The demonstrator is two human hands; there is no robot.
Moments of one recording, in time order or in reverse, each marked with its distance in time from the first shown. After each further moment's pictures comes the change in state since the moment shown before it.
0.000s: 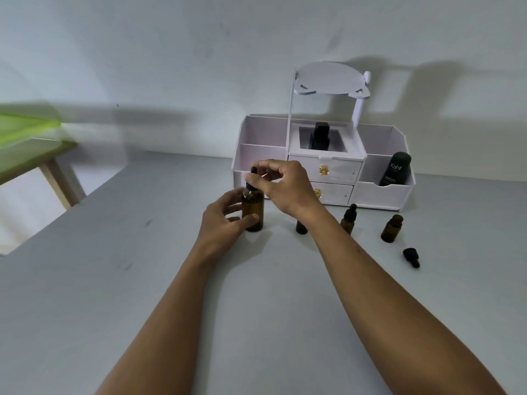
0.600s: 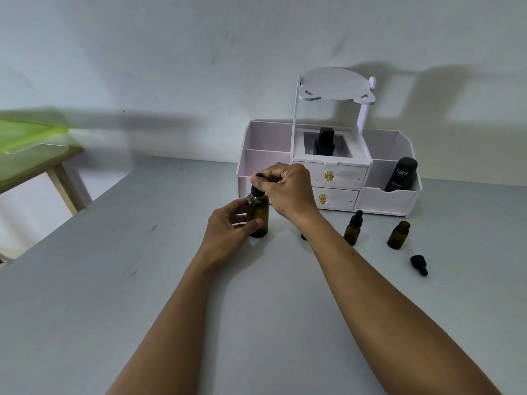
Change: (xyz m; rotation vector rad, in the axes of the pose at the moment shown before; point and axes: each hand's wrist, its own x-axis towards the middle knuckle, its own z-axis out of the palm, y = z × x) left_hand 0.000 -0.003 -0.001 0.012 -0.051 0.019; right_hand 0.005 0.002 0.015 -0.036 0.127 -0.041
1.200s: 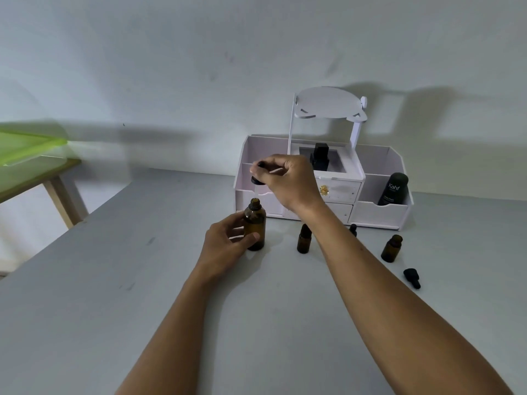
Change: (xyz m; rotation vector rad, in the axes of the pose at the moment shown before) left_hand 0.001 -0.004 -0.001 -0.005 0.006 -0.030; right_hand 0.022 -0.027 -0.024 0.133 -0.045 0.012
